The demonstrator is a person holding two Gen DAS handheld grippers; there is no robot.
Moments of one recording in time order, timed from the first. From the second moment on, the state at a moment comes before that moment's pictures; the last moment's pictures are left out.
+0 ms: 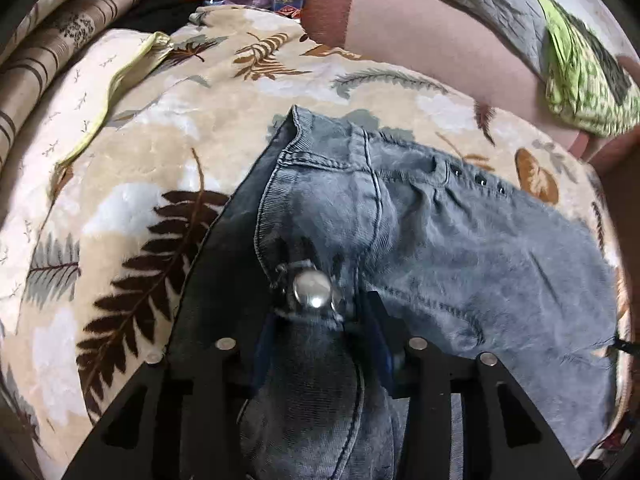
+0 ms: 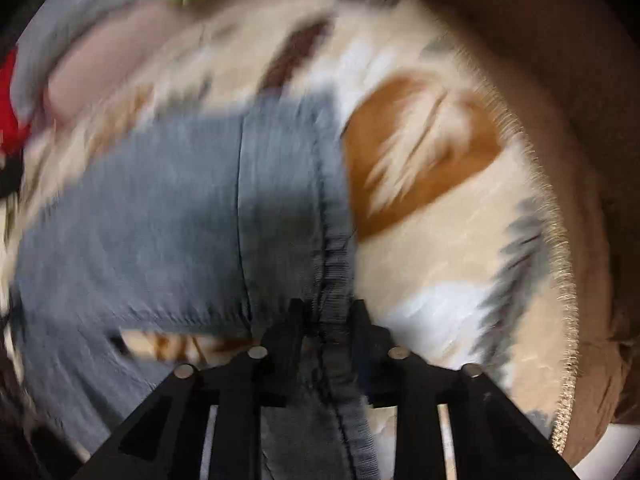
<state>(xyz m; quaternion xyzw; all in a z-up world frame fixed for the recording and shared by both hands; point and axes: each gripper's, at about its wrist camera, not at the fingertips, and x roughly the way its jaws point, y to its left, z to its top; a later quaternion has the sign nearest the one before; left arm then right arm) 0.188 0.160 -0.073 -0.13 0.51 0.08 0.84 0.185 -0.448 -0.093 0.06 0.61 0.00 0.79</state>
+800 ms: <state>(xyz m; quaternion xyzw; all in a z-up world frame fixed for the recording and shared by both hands) 0.339 0.200 -0.093 -0.16 0.53 0.12 0.82 0.322 -0.457 -0.098 0.12 0.58 0.00 0.81</state>
